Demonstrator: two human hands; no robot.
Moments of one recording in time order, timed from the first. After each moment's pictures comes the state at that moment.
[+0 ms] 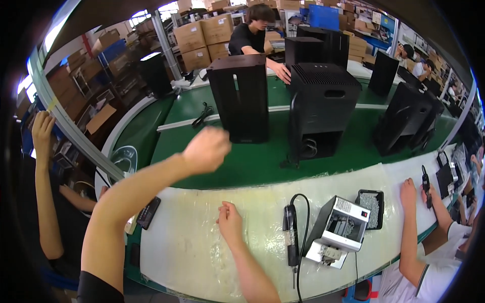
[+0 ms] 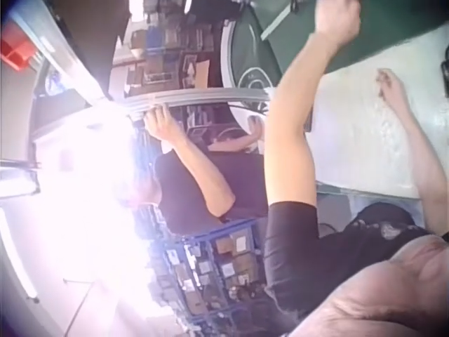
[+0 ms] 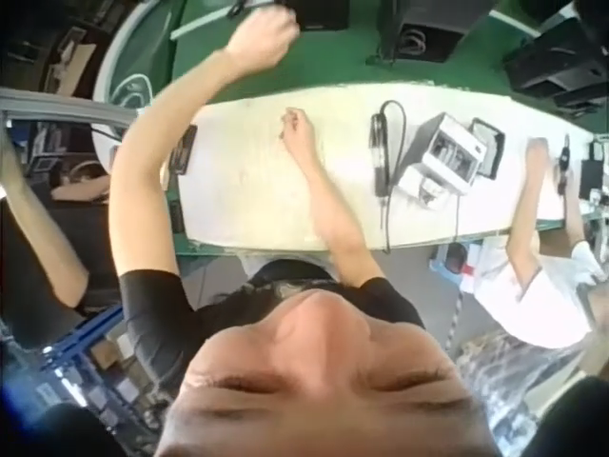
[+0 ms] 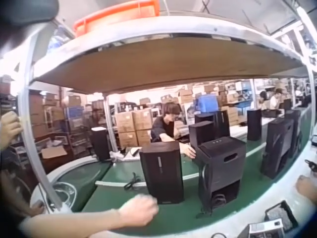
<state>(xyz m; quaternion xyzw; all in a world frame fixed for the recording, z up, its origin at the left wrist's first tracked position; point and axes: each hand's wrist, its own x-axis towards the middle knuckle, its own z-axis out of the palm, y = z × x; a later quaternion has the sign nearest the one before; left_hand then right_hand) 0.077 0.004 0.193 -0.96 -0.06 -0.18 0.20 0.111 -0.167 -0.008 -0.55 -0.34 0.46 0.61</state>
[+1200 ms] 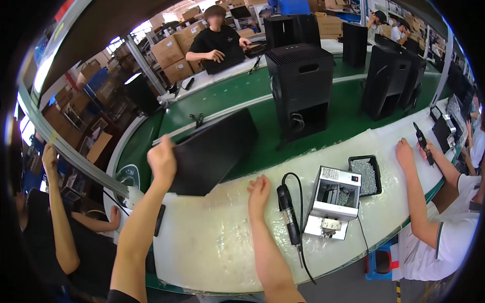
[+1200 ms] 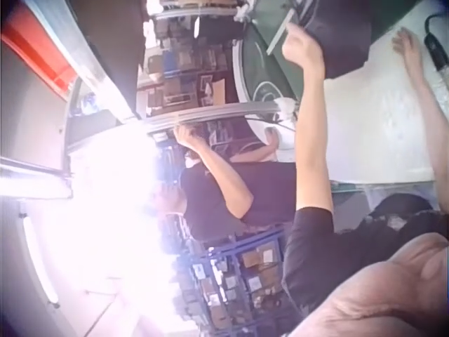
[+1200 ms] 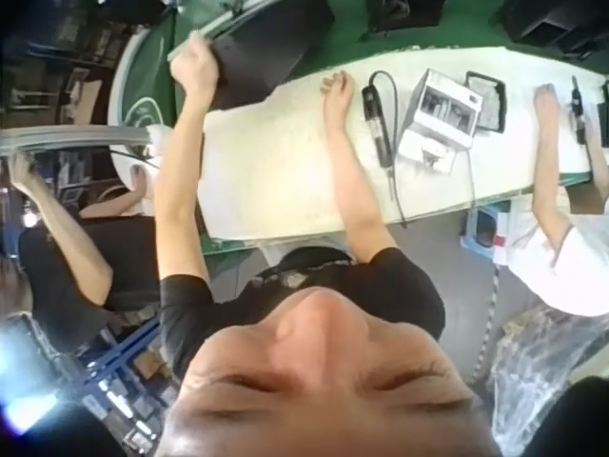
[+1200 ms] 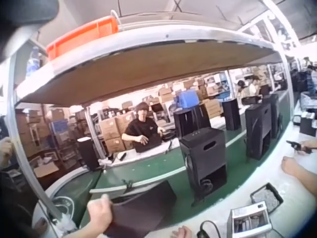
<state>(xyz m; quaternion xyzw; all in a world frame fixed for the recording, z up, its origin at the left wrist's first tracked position) 0.038 -0.049 0.213 -0.75 -0.47 -0.47 -0.01 0.190 -0.152 -0.004 -0.47 -0.09 0.36 0.80</state>
